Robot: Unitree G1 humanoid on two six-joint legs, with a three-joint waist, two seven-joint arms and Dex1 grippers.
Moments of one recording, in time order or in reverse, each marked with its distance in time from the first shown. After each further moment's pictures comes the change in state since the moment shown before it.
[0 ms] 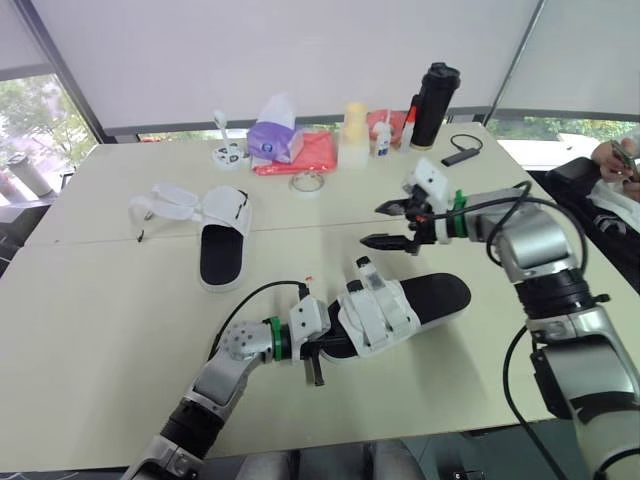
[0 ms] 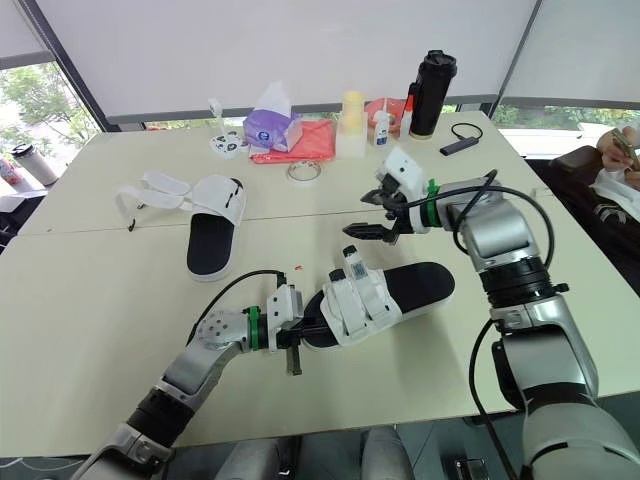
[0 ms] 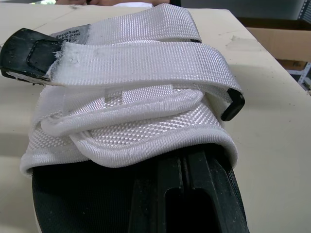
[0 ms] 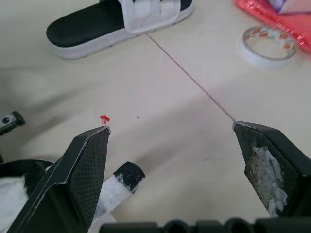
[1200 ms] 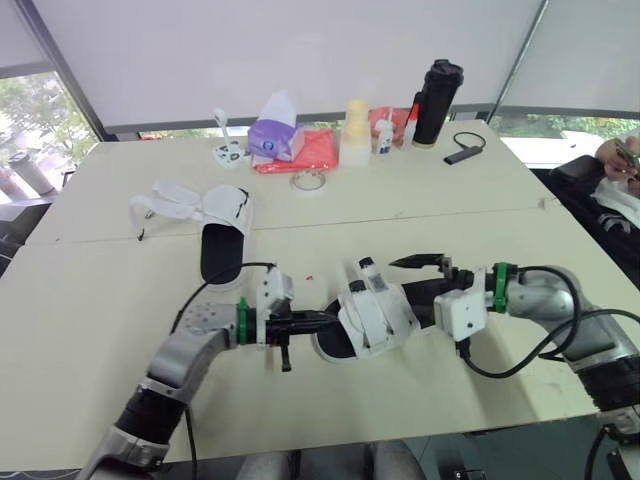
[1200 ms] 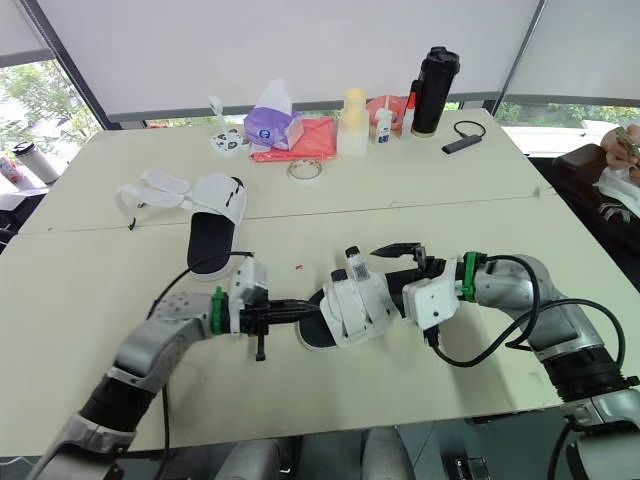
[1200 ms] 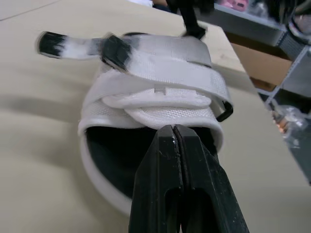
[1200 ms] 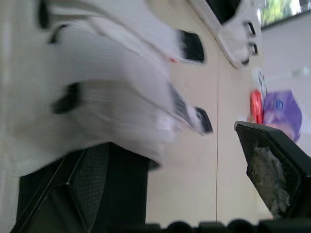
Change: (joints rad) left arm -0.031 0.186 0.203 -0.219 -0.301 0.445 -0.108; right arm 0.475 -0.157 0.007 -0.026 -0.447 -1.450 -0.237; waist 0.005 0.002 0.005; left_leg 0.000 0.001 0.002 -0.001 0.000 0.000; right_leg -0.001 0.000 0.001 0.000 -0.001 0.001
